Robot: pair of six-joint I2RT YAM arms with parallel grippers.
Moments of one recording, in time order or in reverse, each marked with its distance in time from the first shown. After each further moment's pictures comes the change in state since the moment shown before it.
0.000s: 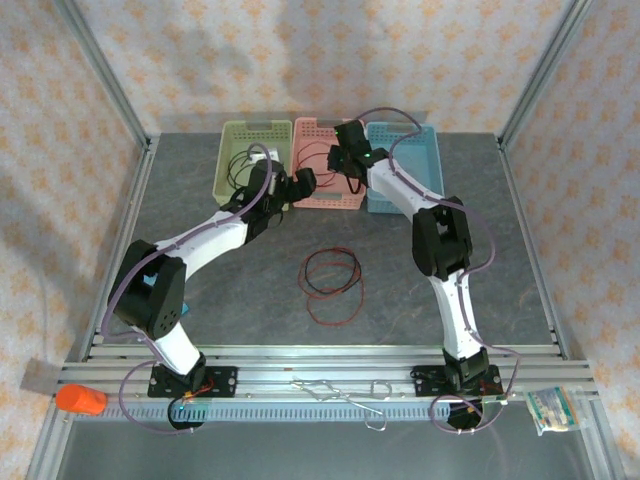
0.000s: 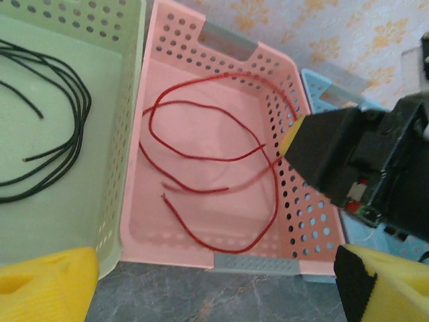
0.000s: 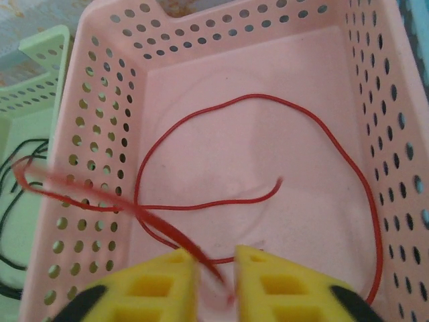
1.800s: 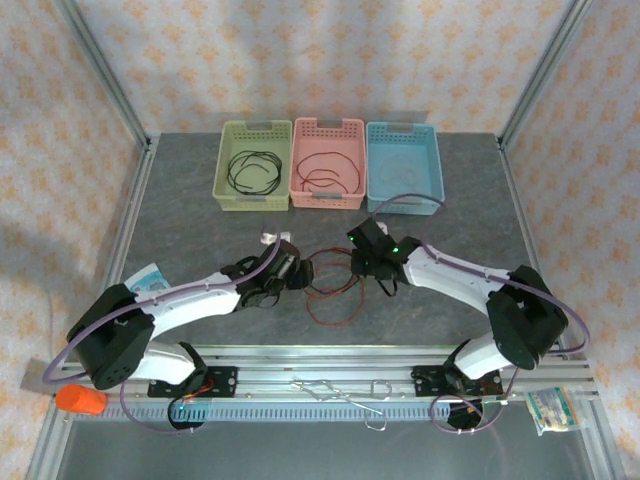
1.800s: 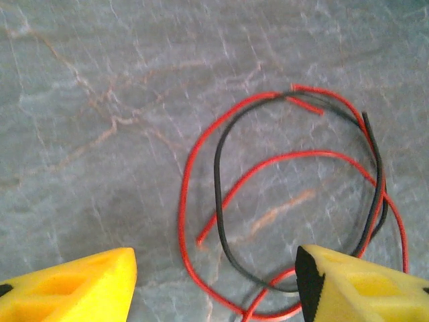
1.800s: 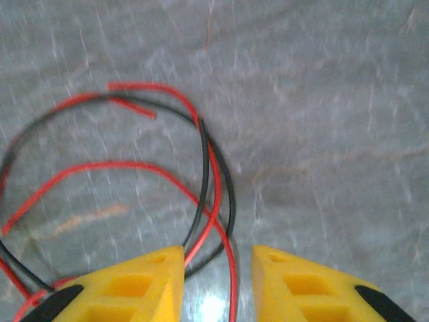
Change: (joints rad) left arm -0.346 -0.329 -0.478 -0.239 -0.062 -0.161; right arm 0.287 -0.808 -1.107 -0.084 0.087 0.119
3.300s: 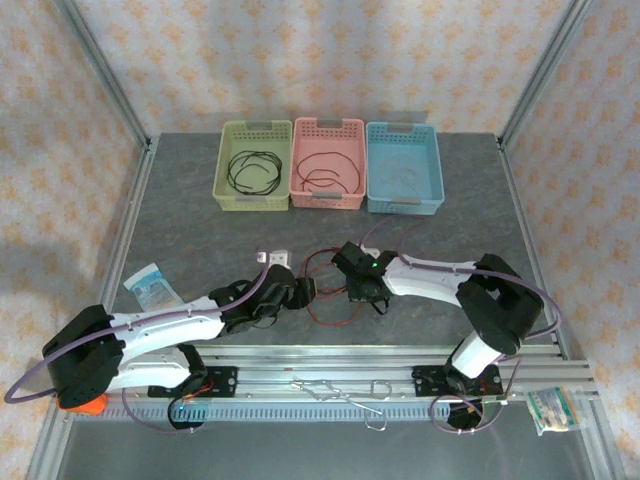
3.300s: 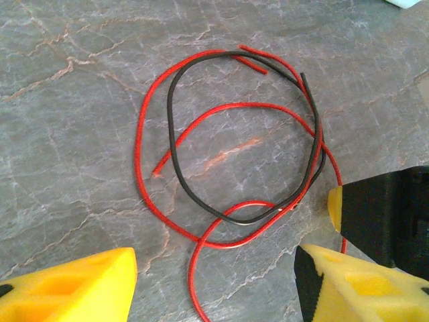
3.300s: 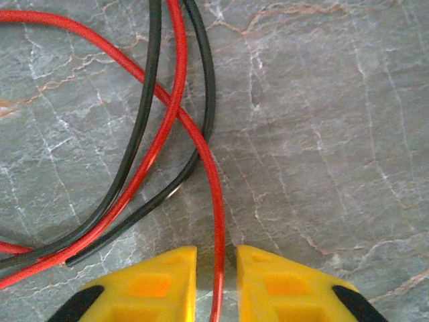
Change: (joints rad) left arm -0.132 -0.166 -0.135 0.077 -0.043 -0.103; right arm 0.098 0.136 -0.042 -0.033 0.012 0.132
